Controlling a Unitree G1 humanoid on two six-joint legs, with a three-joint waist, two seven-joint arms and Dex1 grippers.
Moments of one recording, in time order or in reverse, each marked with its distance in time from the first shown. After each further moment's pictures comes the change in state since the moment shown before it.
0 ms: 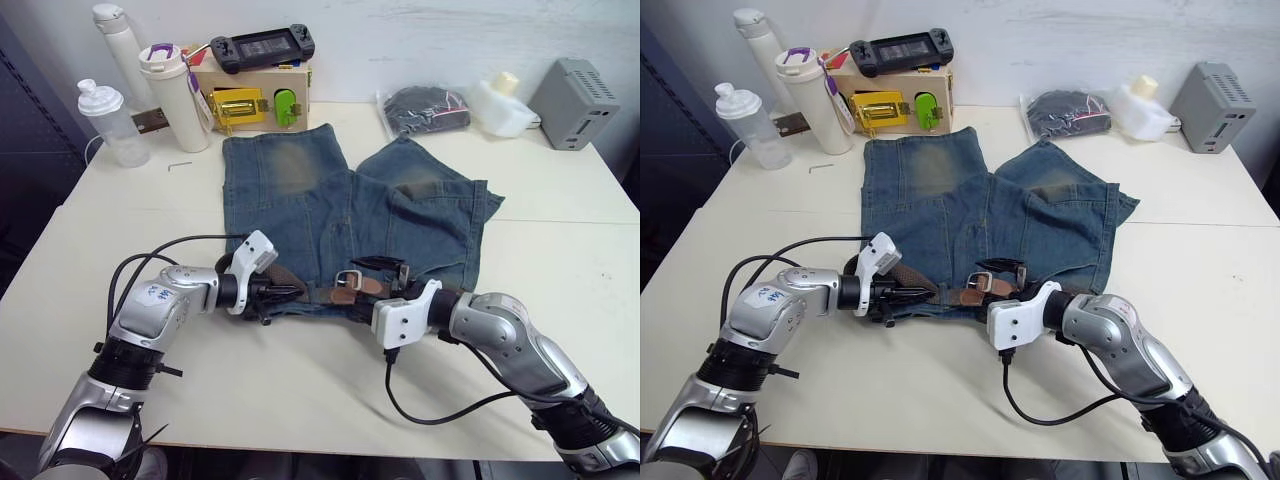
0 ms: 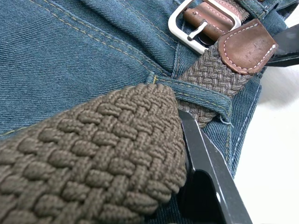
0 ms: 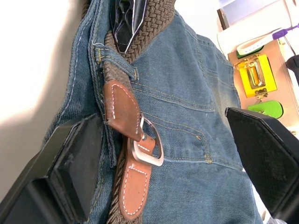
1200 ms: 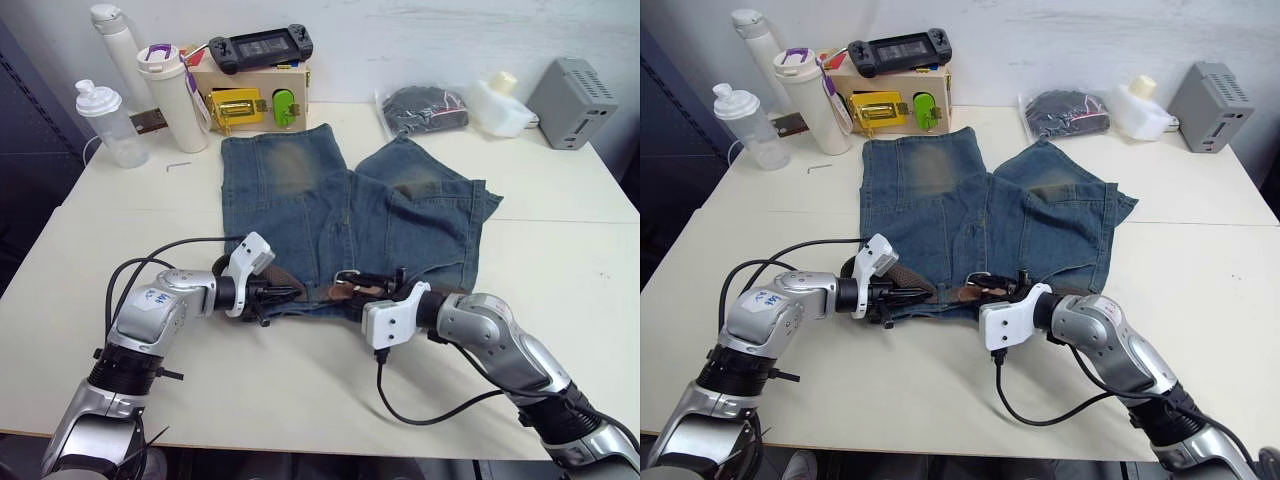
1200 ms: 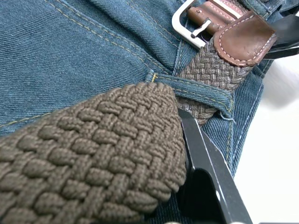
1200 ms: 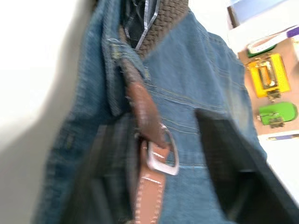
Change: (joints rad) left arm 0.027 -0.019 0.038 -0.029 0.017 0.026 0.004; right arm -0.030 0.041 0.041 0.061 -0.063 -0.023 -0.019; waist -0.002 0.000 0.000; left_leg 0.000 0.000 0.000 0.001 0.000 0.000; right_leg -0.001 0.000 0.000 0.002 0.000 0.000
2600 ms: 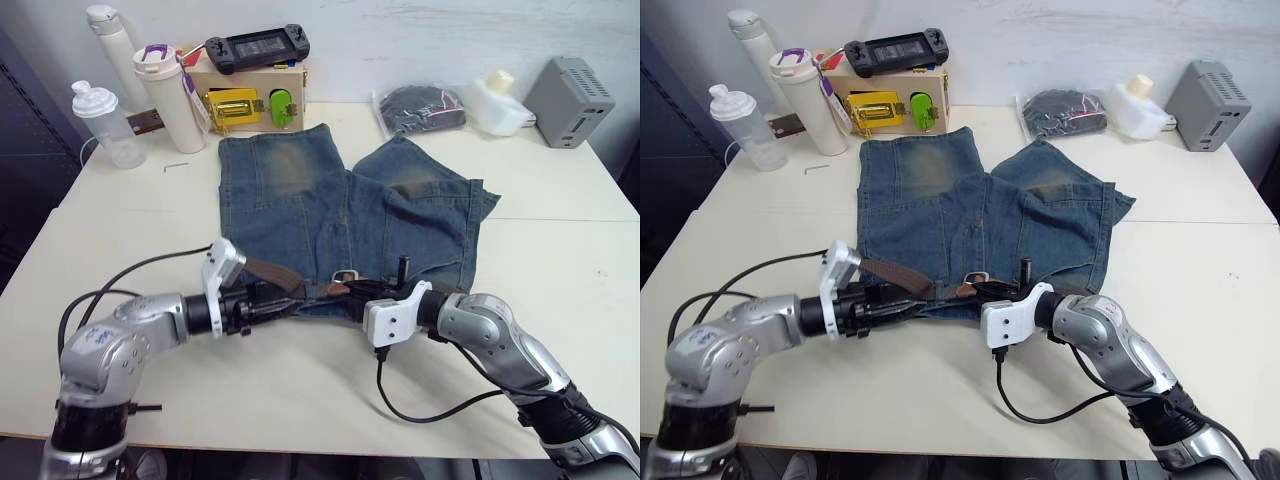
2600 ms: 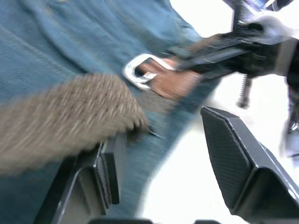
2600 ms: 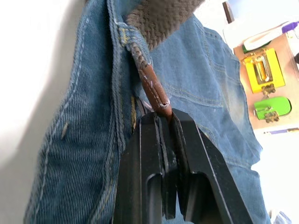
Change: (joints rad) left arm 0.299 -0.036 0.311 -0.412 -0.263 0.169 0.079; right arm 0.015 0.008 -0.017 0.013 0.001 0.002 0.001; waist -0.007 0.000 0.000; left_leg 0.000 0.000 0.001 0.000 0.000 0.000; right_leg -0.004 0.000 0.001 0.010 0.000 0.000
